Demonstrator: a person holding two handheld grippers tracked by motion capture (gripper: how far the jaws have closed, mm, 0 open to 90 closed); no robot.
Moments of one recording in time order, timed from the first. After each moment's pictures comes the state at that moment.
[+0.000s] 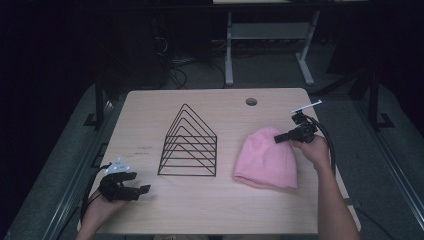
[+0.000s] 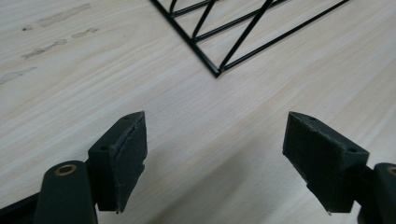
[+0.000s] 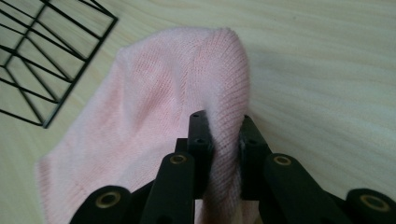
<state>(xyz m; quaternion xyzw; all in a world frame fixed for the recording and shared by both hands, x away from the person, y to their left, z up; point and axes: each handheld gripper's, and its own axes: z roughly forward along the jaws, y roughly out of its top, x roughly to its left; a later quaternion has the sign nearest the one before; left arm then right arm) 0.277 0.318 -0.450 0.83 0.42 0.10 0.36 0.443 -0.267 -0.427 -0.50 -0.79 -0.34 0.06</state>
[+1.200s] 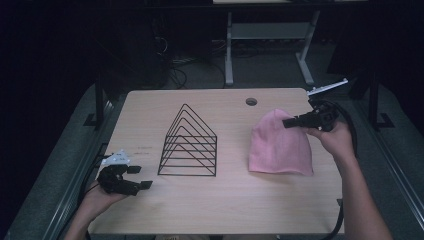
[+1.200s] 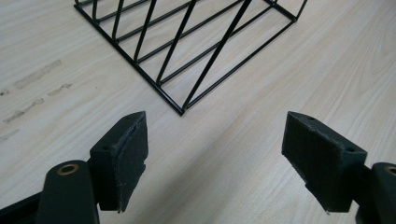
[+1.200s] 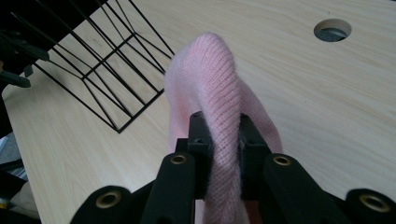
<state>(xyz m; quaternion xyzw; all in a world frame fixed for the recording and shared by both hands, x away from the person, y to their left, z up) 0.288 0.310 -0.413 0.85 0.36 0.07 0.37 0.403 -0.272 -0.320 -0.42 -0.81 -0.40 -0.01</state>
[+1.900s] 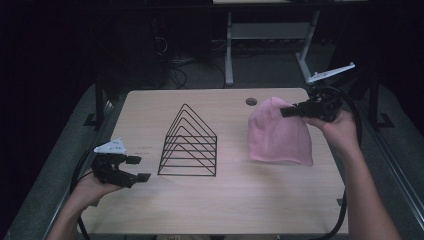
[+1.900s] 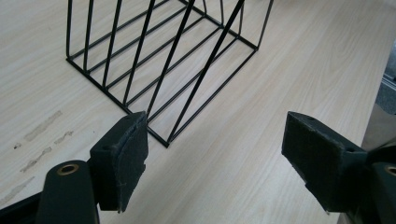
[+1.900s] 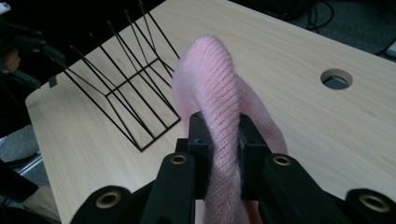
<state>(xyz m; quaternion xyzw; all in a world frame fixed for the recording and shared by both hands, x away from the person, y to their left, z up) 0.295 0.305 -0.366 0.87 0.31 0.05 0.39 0.390 -0.254 -0.266 -0.38 -0.82 -0.43 -0.03</state>
